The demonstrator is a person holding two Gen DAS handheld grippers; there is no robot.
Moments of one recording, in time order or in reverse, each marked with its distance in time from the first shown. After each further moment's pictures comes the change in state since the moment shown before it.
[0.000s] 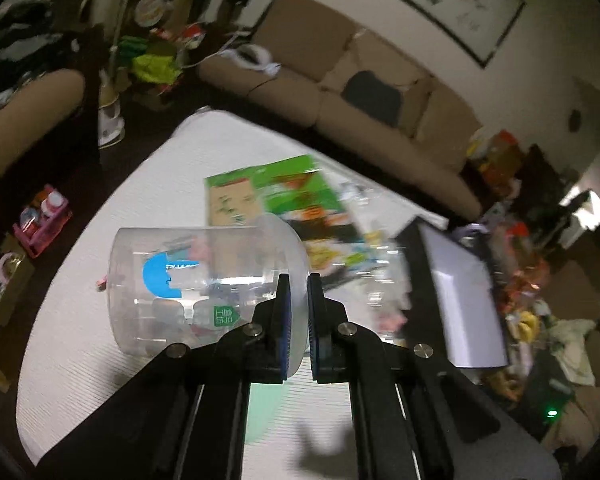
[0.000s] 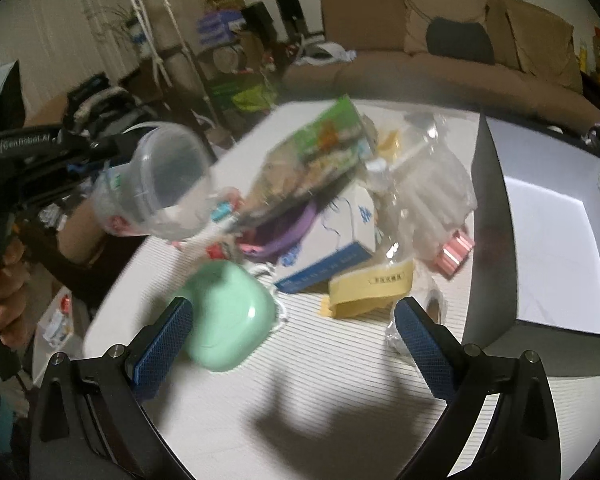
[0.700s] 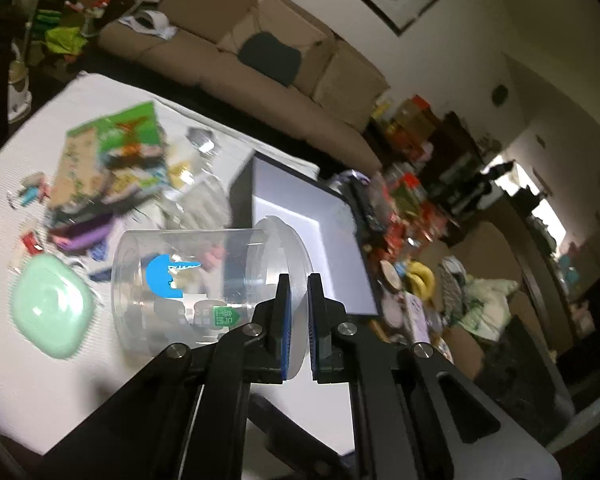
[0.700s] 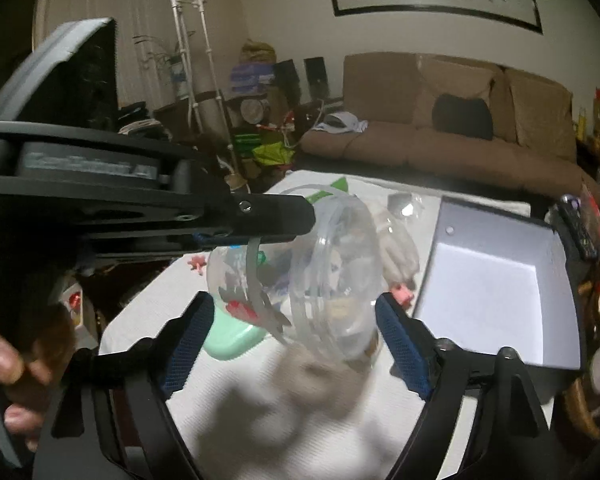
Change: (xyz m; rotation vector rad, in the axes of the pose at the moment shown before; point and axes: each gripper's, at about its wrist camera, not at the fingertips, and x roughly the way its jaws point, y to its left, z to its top) left arm -0.013 -0.177 -0.077 0.034 0.154 -0.283; right arm -0.123 -0.011 -0.009 -0.117 -0.176 -0.001
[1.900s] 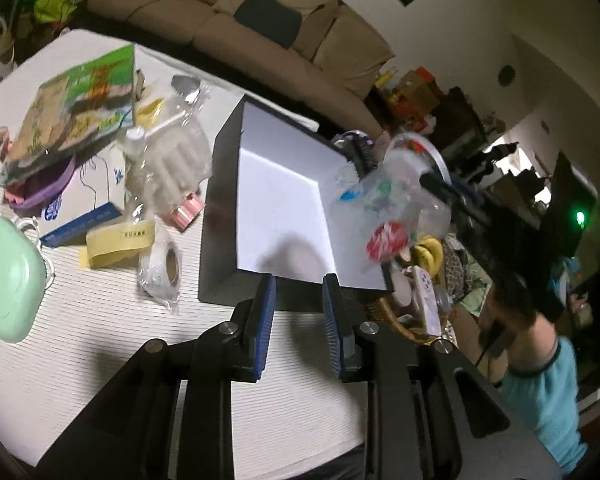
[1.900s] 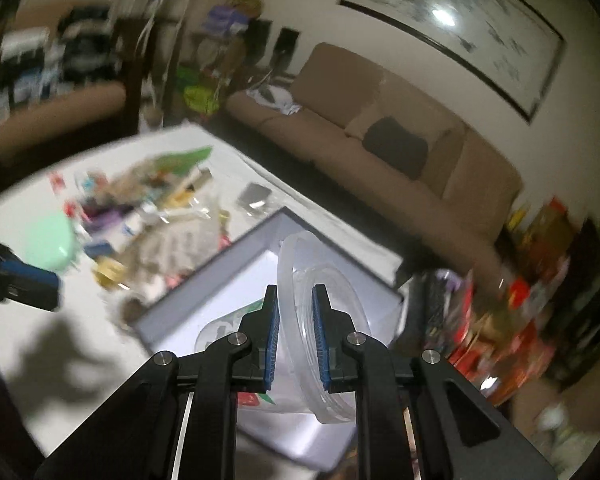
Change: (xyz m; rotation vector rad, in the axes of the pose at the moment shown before) left arm 0.079 0.017 -0.021 -0.029 0.089 0.010; right arm 0.006 -0.158 0.055 -0.477 0.153 -0.404
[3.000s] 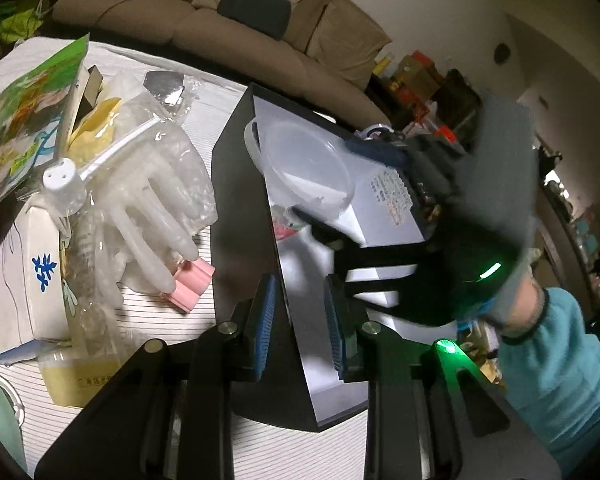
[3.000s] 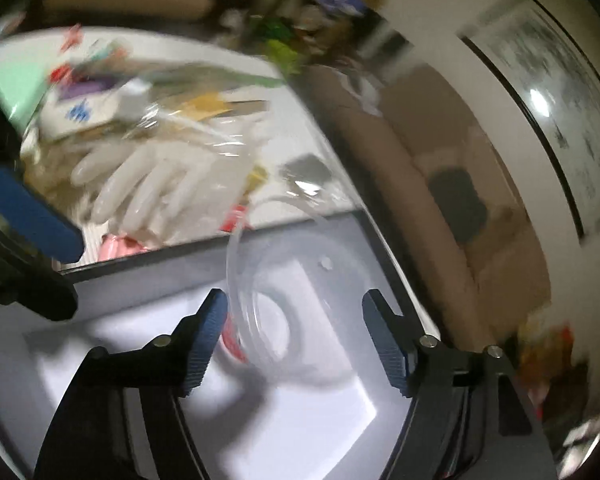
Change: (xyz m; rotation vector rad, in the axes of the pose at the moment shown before) left arm 0.132 0.044 0.055 0.120 0.013 0.010; right arm 0.165 0.039 -0.012 -0.278 0.005 0.065
